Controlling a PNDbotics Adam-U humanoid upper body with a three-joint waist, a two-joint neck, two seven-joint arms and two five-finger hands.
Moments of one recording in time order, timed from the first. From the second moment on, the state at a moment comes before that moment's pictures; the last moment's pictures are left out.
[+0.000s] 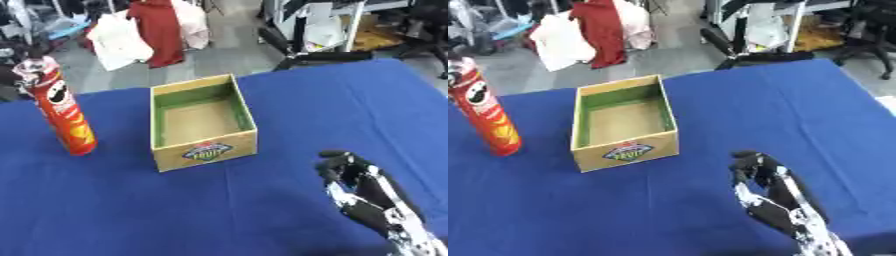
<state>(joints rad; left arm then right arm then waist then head) -0.95 0.80 0.00 -0.70 -0.94 -0.37 -0.68 -0.10 -0.23 0.26 -1.70 -0.08 -0.15 0.11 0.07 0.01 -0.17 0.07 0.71</state>
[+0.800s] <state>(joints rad) -0.95 0.79 0.00 -0.70 -0.94 -0.37 -0.68 -0.11 -0.23 0.26 -1.70 -0.08 -0.15 0.11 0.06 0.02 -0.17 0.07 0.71</state>
